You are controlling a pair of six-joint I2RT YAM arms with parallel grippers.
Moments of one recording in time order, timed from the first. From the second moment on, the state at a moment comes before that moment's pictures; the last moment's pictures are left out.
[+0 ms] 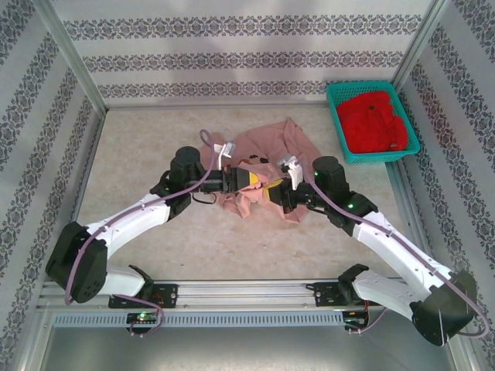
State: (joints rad) left arm -0.54 1.35 0.84 0.34 0.82 -0.98; right arm 0.52 1.00 0.78 -0.25 -0.59 0.16
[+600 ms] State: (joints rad) left arm -0.52 1.07 0.92 -0.29 0.42 -0.57; right arm 0.55 1.02 0.73 -0.13 -0.66 0.21
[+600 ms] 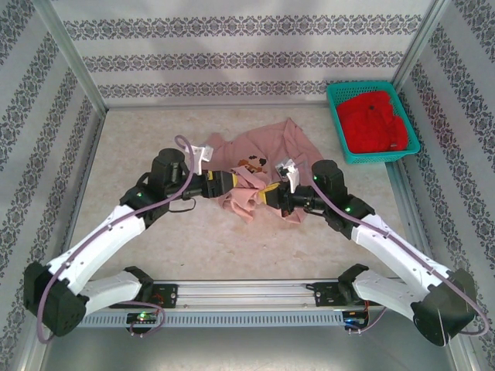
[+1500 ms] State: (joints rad) left arm -0.60 1.29 1.03 -0.47 0.34 -0.17; right arm 0.57 1.02 0.73 -0.17 -0.65 0.21
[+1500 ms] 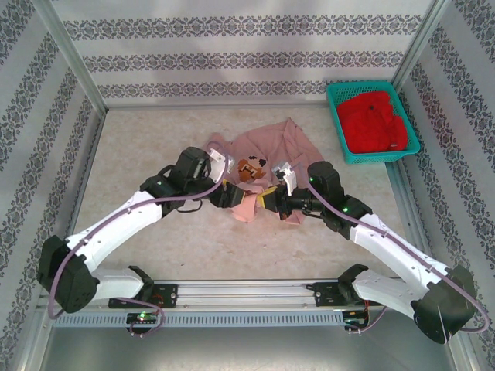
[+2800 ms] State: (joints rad) left arm -0.60 1.30 1.07 -0.24 0.59 -0.59; right arm 0.85 0.91 0.81 -0.45 -0.22 0.21
